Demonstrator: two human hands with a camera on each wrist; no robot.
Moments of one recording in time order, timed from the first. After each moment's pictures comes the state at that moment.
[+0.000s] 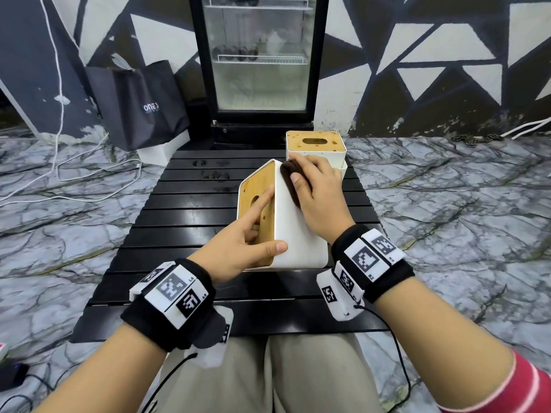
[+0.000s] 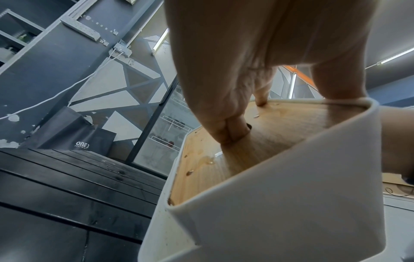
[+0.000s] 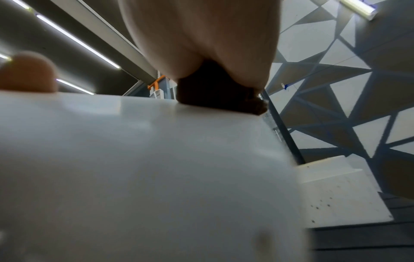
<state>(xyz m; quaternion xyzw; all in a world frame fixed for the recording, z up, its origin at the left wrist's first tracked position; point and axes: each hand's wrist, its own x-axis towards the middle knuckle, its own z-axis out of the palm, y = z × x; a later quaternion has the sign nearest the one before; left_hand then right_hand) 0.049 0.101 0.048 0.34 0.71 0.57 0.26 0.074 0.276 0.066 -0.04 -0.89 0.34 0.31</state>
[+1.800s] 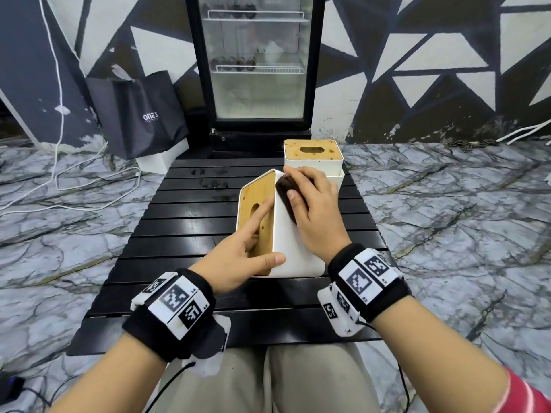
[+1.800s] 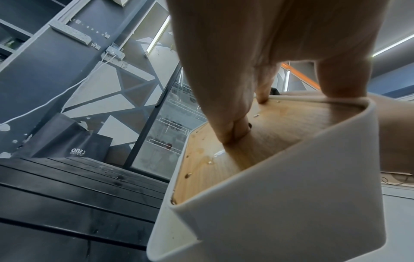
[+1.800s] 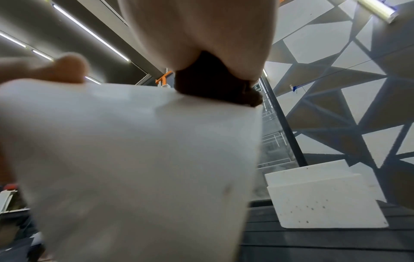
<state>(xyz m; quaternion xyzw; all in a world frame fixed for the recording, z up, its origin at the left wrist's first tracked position) 0.049 0.101 0.048 0.37 0.71 0.55 0.25 0.080 0.270 0.058 -0.01 -0.88 0.31 0.37</state>
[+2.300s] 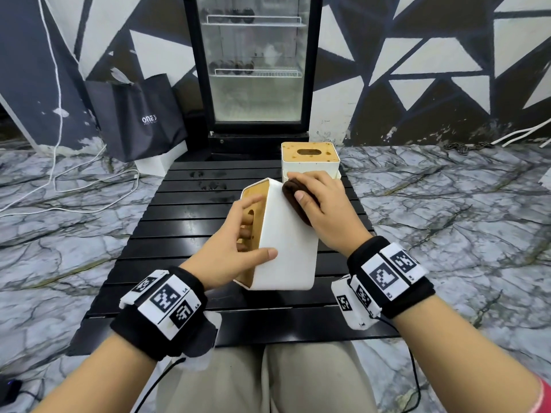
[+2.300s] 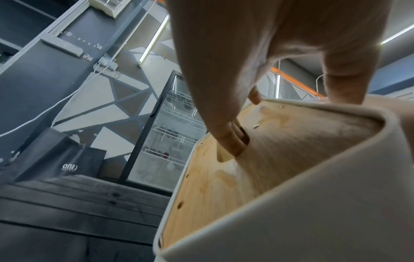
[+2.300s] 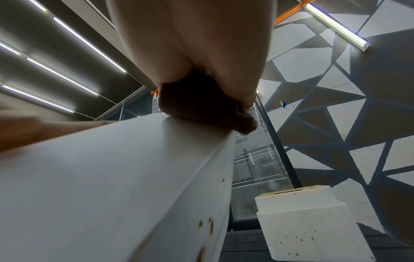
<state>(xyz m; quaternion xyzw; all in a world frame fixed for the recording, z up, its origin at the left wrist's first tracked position) 0.052 0.097 0.066 0.35 0.76 0.52 0.17 0.101 0.288 0.083 -0.01 -0.91 0.34 0.25</state>
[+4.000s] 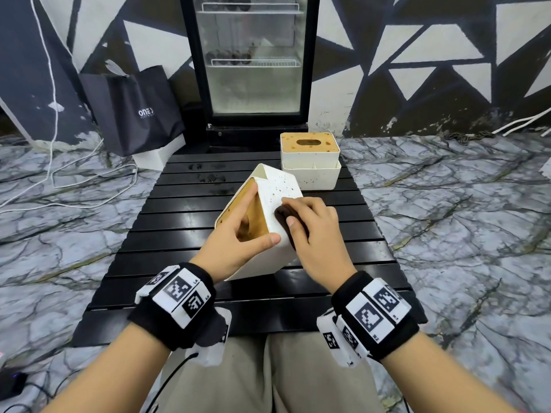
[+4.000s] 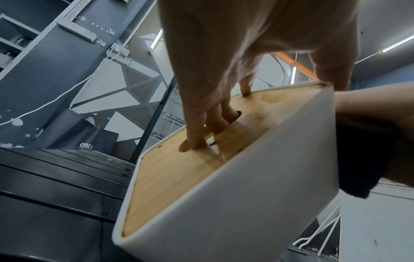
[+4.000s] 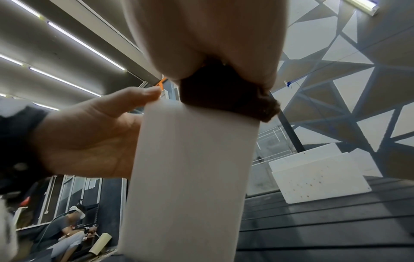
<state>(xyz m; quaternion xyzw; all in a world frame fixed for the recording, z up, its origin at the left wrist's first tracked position) 0.043 0.103 0.039 0.34 0.74 0.56 0.15 0.124 0.252 0.035 -0.06 -0.89 0.36 0.28</state>
